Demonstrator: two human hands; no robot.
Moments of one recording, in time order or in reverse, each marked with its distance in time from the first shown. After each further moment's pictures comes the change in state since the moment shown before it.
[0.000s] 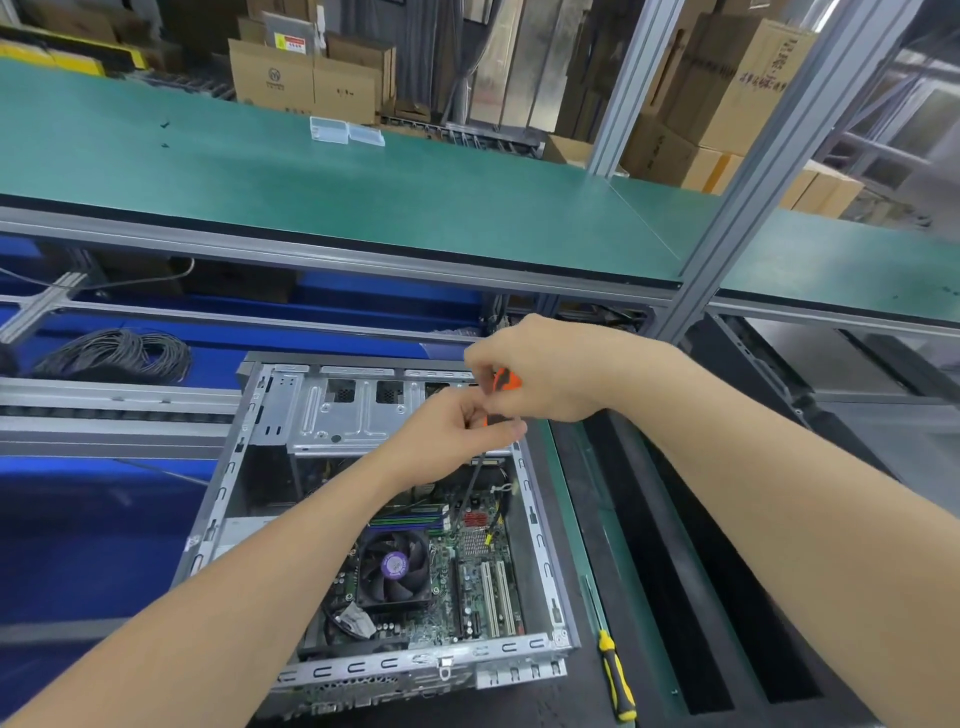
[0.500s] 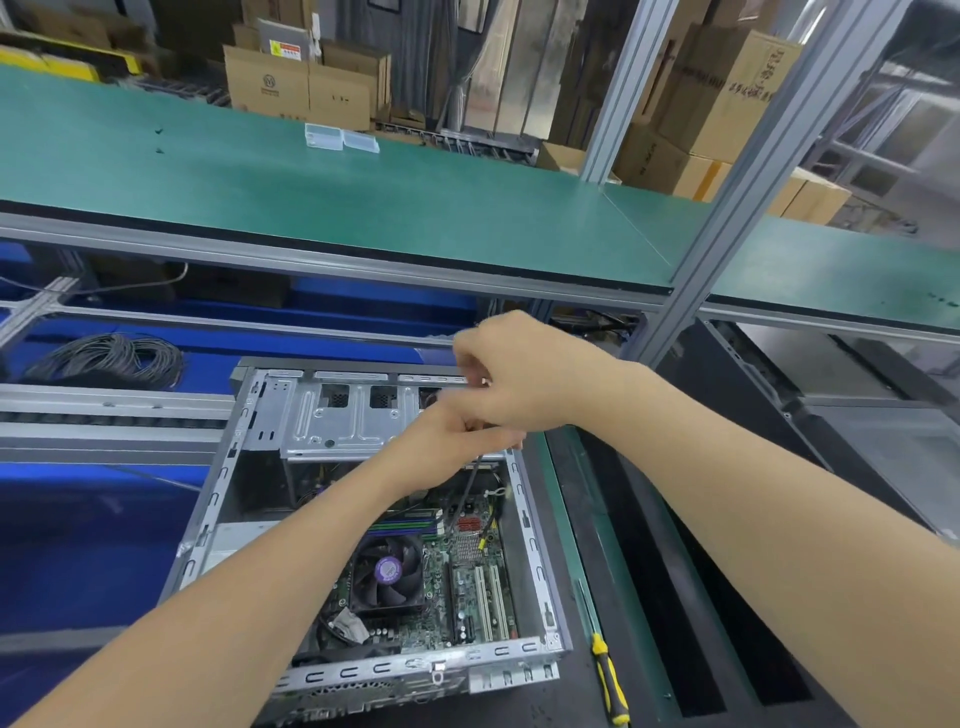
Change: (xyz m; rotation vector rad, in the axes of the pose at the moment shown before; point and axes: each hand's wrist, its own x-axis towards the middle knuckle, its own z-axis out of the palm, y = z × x) left_hand 0.001 0.005 0.006 -0.014 -0.026 0.032; right_hand 0.004 -0.009 0.011 0.076 0.227 0.073
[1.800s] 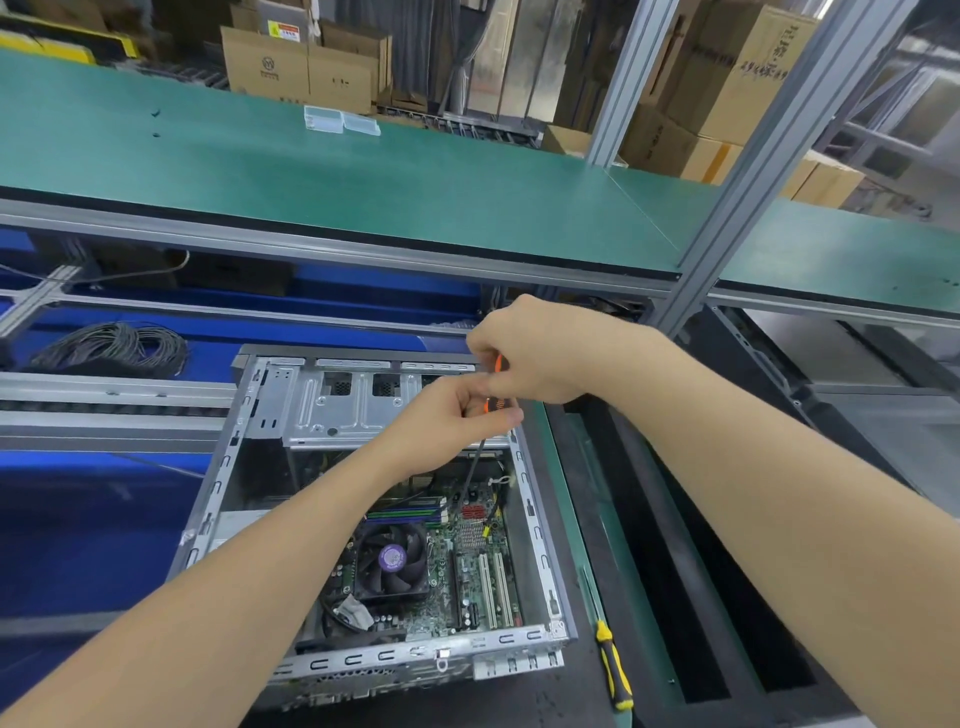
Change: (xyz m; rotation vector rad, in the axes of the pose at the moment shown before) left_hand 0.001 -0.005 -0.006 0.007 0.031 -0.040; right_hand 0.010 0.008 -0.012 -0.120 -0.208 0.008
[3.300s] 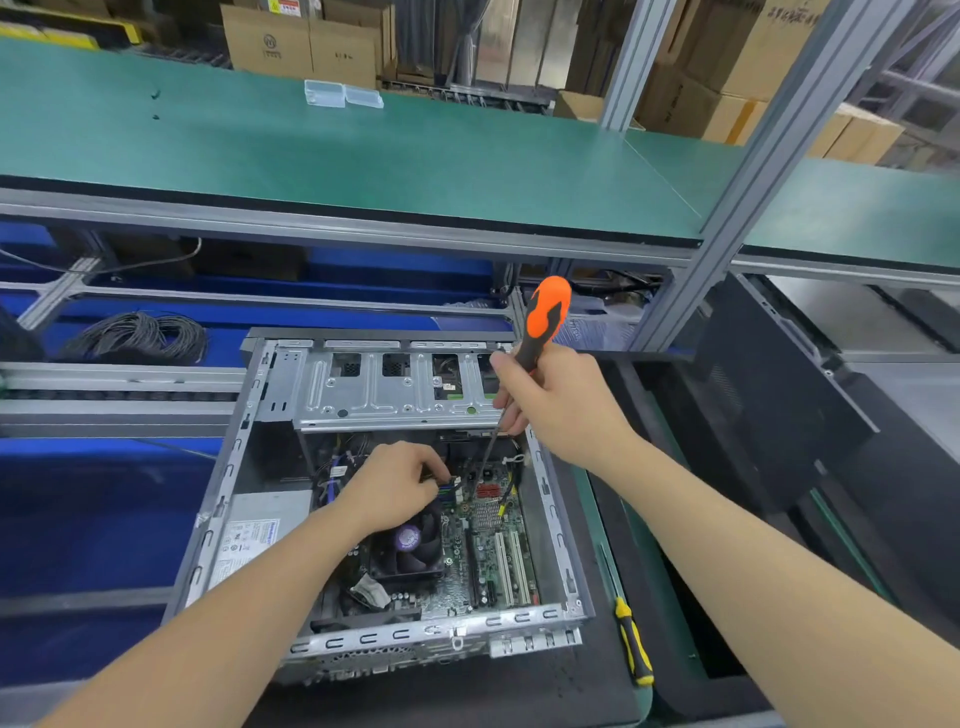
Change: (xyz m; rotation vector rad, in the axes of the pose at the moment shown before) left_hand -0.056 -0.101 -0.009 0.607 -0.004 -0.347; right_hand -0.003 -0.002 0.121 0.954 0.541 0.193
